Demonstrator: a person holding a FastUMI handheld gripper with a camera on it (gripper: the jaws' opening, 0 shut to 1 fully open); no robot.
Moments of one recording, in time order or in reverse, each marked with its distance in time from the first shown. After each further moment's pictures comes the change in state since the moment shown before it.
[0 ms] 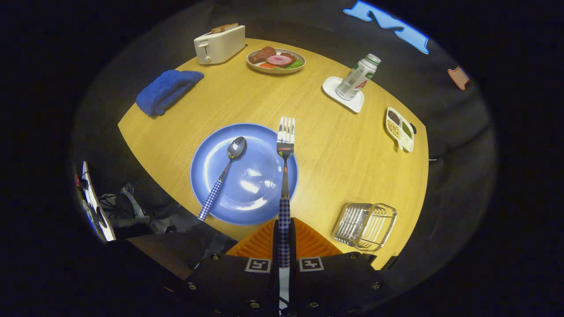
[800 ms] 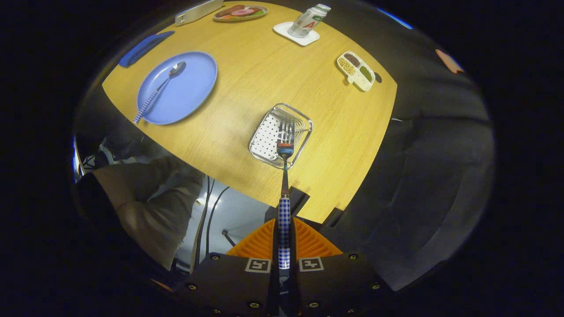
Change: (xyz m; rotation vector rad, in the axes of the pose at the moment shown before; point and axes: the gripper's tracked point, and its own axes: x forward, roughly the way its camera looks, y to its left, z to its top) arm -0.036 -0.143 -0.128 -0.106 0.430 -0.150
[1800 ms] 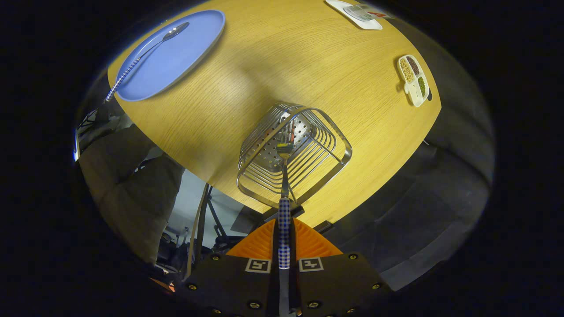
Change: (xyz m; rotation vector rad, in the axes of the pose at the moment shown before) arm 0.059 -0.006 0.057 -0.228 0.201 0.018
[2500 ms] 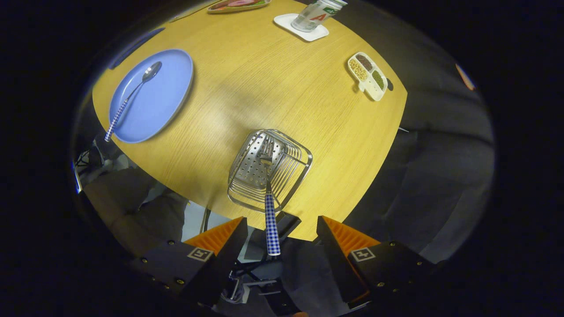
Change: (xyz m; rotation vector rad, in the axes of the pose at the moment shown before) arm -0.034 -0.009 -0.004 0.268 -0.244 -0.052
